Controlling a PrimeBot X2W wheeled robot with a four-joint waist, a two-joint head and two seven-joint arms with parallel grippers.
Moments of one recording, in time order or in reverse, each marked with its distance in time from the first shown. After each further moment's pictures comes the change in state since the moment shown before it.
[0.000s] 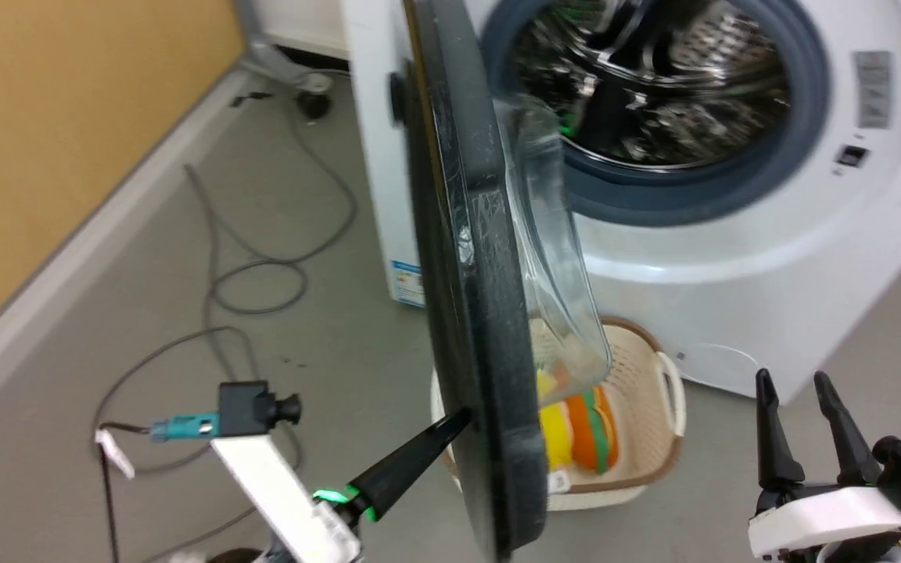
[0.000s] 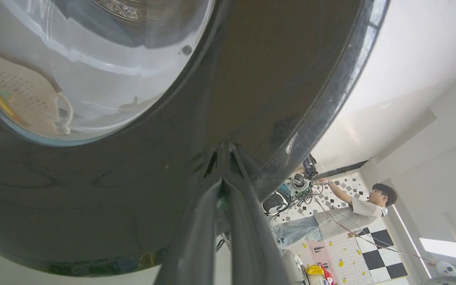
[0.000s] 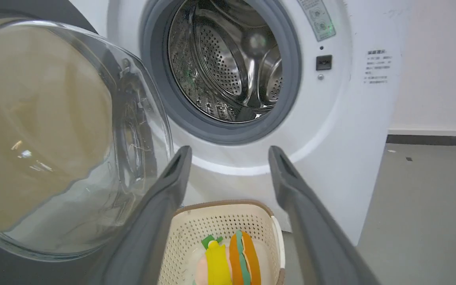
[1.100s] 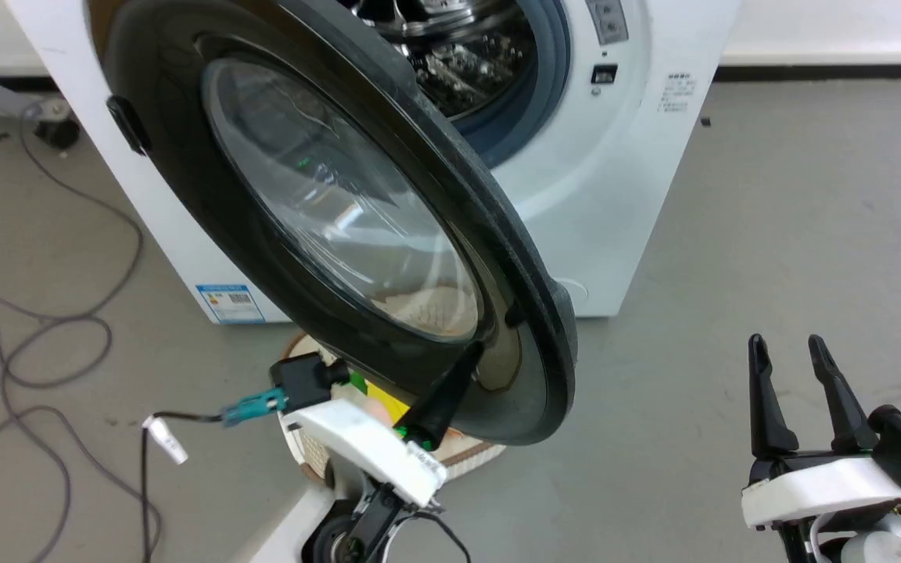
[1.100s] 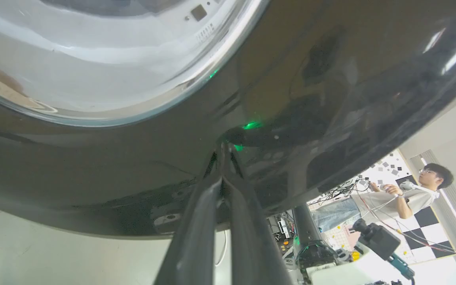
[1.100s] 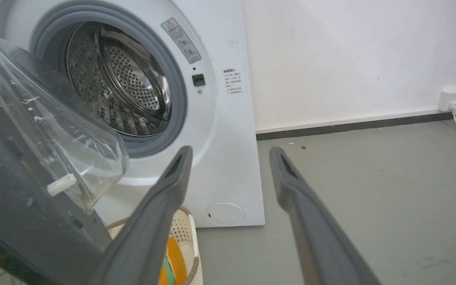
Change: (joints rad) left arm -0.355 0.090 -0.457 0.468 0.033 0.000 -0.725; right arm -0.057 0.000 0.017 -0.019 -0.014 0.000 0.000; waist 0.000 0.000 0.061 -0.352
